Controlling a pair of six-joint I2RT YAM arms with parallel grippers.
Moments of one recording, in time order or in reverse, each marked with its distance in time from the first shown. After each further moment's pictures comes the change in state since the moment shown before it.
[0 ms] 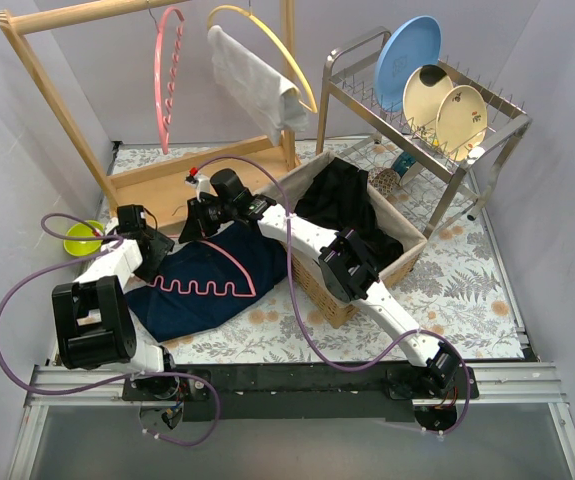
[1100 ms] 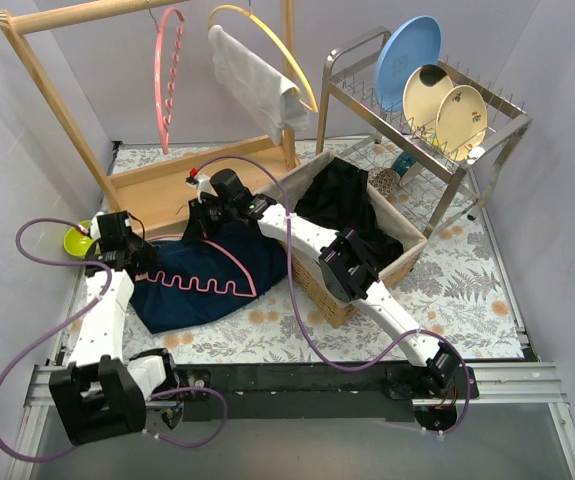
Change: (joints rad) left arm 0.016 -0.345 -0.018 -0.120 0.069 0.102; right arm 0.006 0.004 0.014 -0.060 0.059 -0.068
